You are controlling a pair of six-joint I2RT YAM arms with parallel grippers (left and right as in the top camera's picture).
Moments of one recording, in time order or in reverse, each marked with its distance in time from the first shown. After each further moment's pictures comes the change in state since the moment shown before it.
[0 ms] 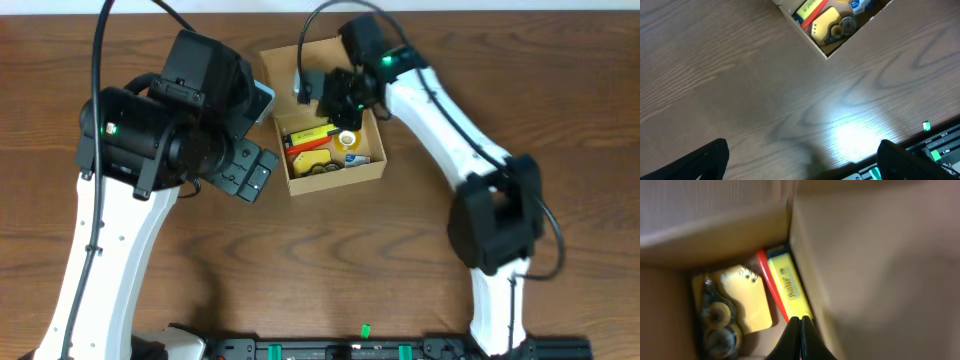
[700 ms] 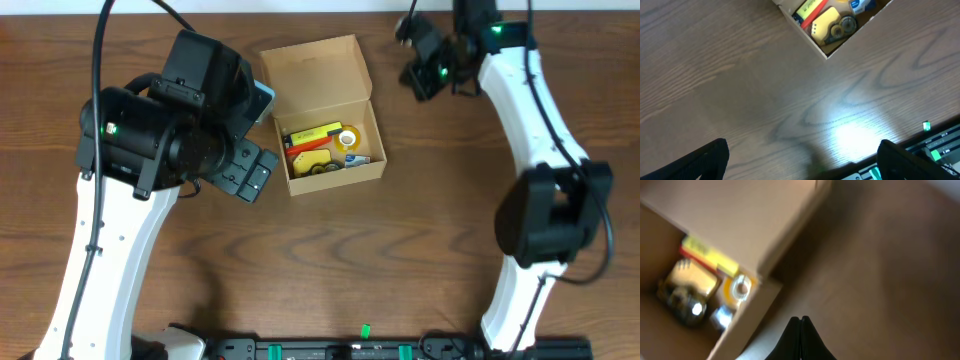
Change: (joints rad) left arm 0.000 0.000 0.000 -0.002 0.000 0.000; right arm -0.322 -0.011 0.002 -0.102 -0.004 0.435
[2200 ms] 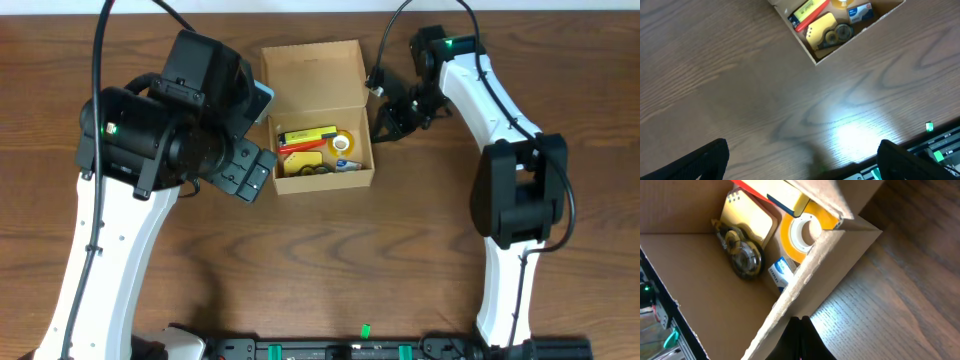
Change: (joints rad) left arm 0.000 0.000 0.000 0.003 -0.011 0.000; right arm 0.077 0.142 -0.005 -0.258 -0.174 0.062
